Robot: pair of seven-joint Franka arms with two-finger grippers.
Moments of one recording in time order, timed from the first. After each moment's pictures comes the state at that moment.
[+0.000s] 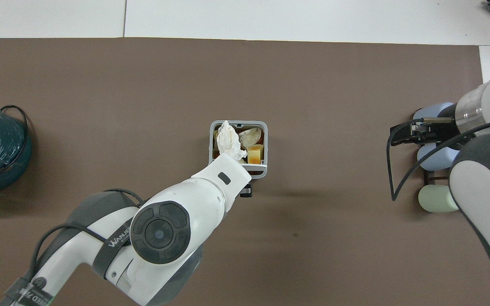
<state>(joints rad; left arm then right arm) -0.63 -0.05 -0.09 -2.10 -0.03 2.37 -0.65 0.03 0.00 0.06 -1.71 0.01 1.70 0.16</state>
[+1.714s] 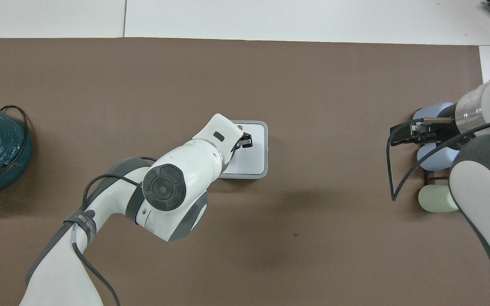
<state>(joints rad) -0.57 0.23 -0.07 -2.03 -0.03 2.80 -0.64 0.03 0.00 0.06 -1.71 0.01 1.70 0.16</state>
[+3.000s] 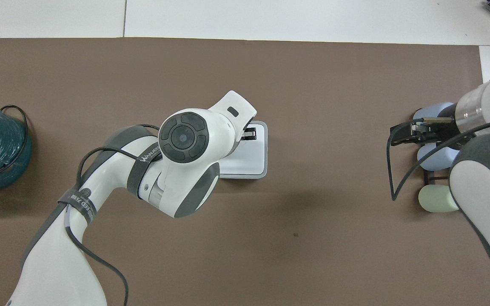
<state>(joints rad) -0.57 0.30 -0.07 -1.74 -0.03 2.32 -0.60 0.03 0.00 0.06 -1.71 0.01 1.70 0.16</state>
